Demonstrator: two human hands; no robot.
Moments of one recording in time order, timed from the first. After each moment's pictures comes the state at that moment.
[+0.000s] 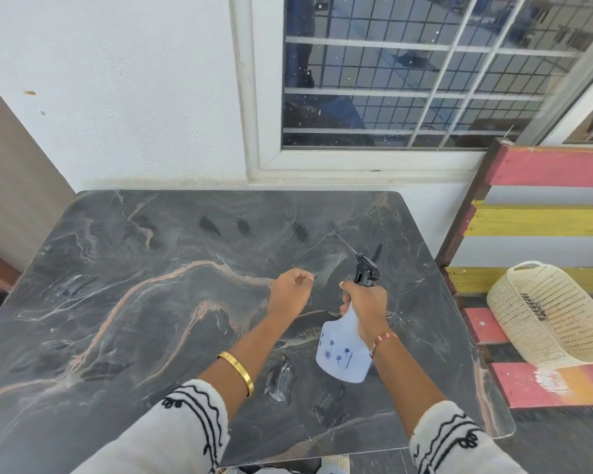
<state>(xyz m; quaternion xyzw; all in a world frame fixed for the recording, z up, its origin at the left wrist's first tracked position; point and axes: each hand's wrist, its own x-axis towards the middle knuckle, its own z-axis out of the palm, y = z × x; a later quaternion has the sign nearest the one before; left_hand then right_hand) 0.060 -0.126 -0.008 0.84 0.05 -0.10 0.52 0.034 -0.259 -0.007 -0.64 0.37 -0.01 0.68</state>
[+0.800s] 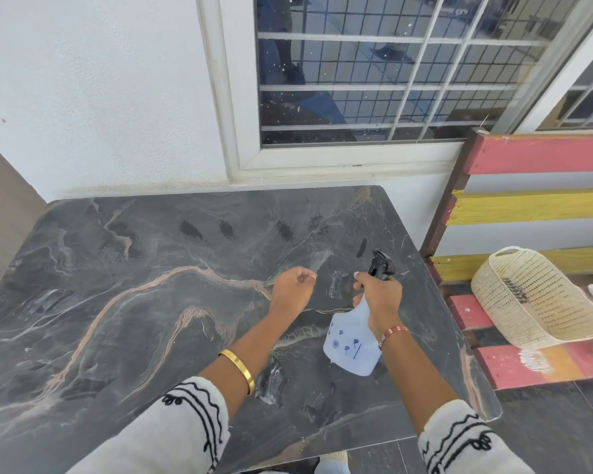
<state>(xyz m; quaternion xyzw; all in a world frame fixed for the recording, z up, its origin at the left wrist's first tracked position) 0.062 -0.151 -0.004 0.85 0.02 -0.13 0.52 0.033 -0.296 0.001 -0.60 0.41 -0.08 0.69</state>
